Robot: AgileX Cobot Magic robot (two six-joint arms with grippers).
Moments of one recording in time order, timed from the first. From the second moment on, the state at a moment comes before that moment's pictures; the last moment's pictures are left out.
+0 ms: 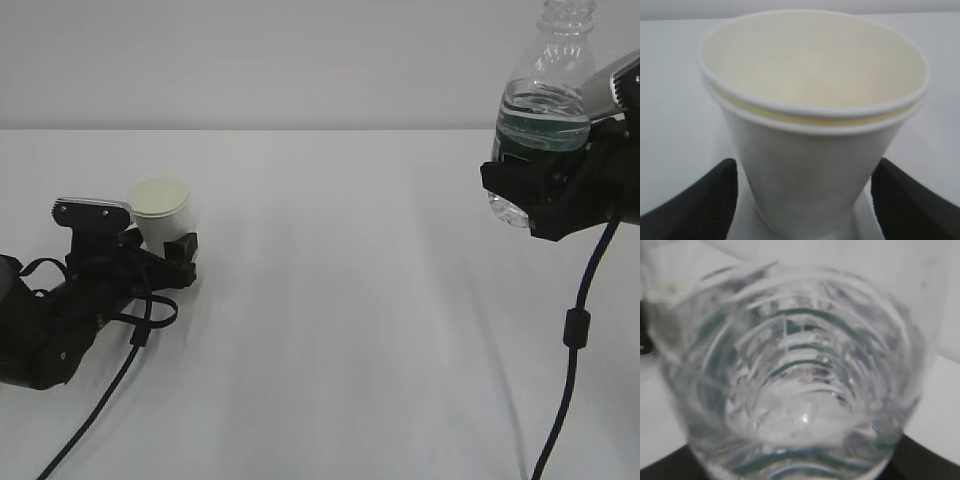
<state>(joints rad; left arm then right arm) -0.29 2.29 -0.80 -0.09 -1.15 -0.06 0.05 1.40 -0.64 -1.06 -0.54 0.64</state>
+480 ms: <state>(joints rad) -0.27 2.30 -0.85 -0.09 -1.13 -0.06 0.05 1.40 -0.64 -1.08 -0.54 0.64</state>
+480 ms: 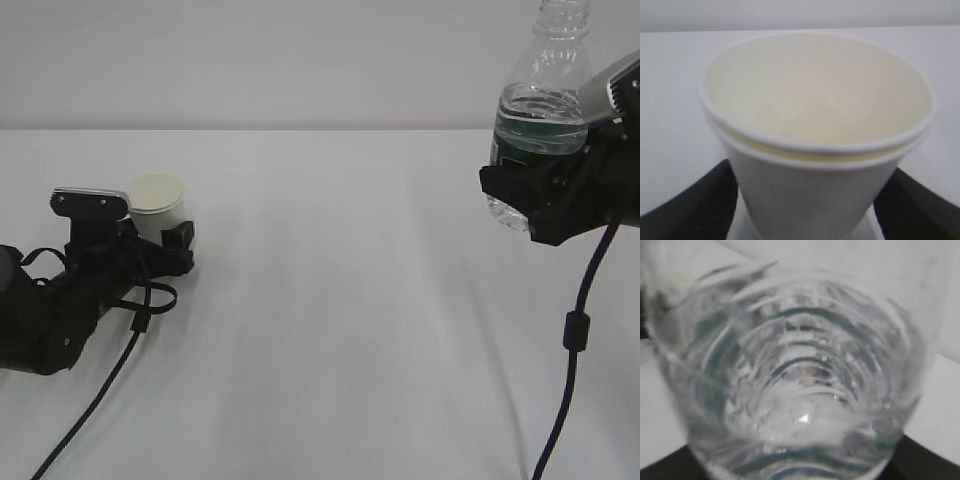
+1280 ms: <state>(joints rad) -0.26 2.35 -0.95 -0.06 -1.07 -0.06 0.05 1.40 -0.64 -1.11 -0.54 0.64</state>
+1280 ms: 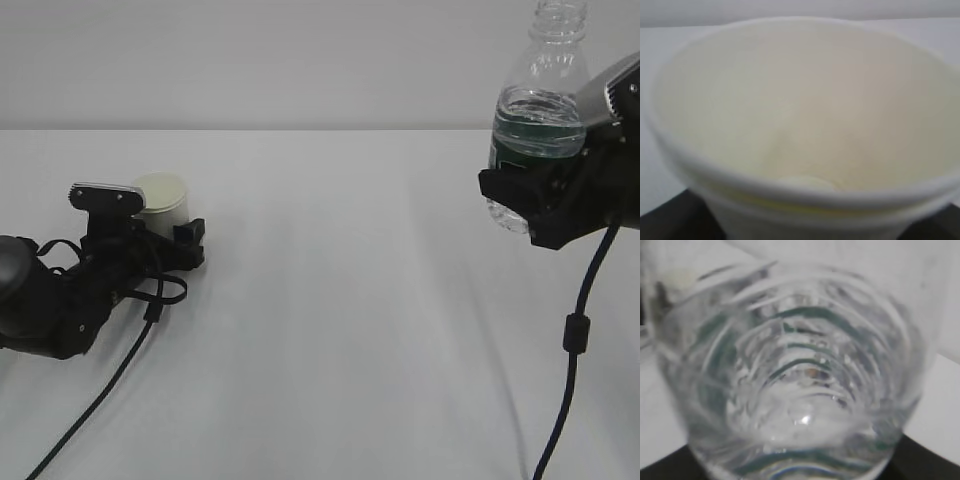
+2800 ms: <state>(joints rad) -0.25 2.28 -0.93 0.03 -1.01 -0.06 0.05 1.40 -0.64 -1.11 -0.54 0.64</state>
